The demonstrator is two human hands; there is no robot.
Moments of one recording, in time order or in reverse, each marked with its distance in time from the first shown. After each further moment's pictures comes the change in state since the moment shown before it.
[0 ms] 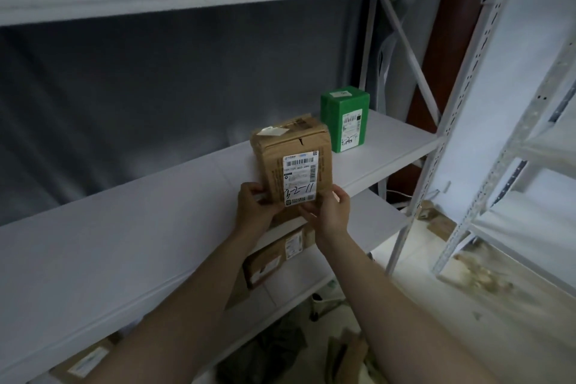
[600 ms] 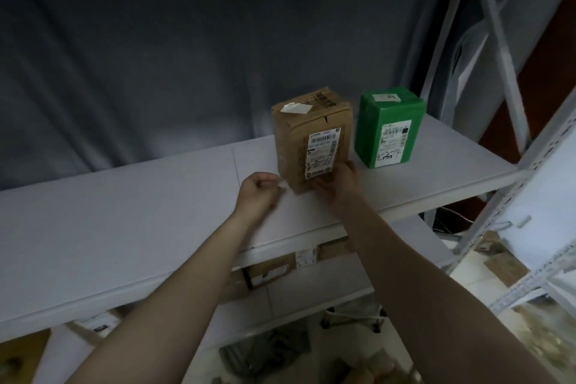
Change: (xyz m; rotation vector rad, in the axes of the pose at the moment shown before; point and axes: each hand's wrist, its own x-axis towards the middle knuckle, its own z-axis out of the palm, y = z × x) left_hand 0.078 0.007 0.032 -0.141 0.182 -0.167; right_hand 0.147 -0.051 0.054 -0.161 -0.258 0.164
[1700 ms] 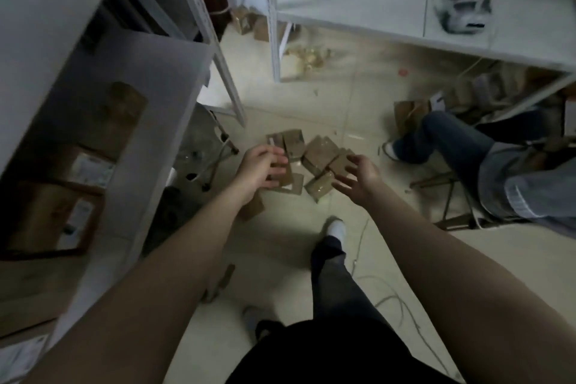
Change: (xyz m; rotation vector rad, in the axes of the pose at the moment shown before) left_hand -0.289 -0.230 0.238 0.495 -1.113 -0.463; right_hand -0.329 0.204 -0.476 0.423 0.999 0.202
